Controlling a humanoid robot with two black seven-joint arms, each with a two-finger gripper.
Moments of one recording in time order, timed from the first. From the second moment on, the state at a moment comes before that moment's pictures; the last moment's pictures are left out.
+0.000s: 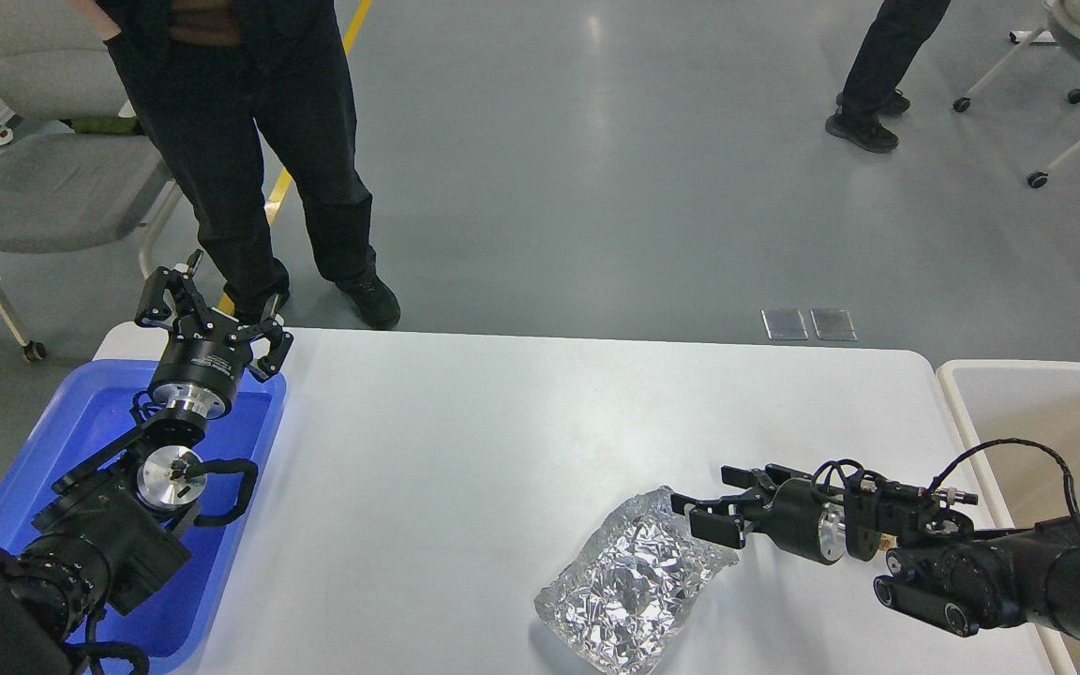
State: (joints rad) left arm -0.72 0.21 -0.76 -0.21 -0.11 -0.59 -0.54; right arm 0.84 -0.30 -0.42 0.66 -1.21 -0.42 0.55
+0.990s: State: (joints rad) left arm -0.72 0.21 -0.76 -0.21 -0.11 -0.59 -0.54; right arm 0.80 -0.27 -0.43 0.65 -1.20 -0.42 0.55
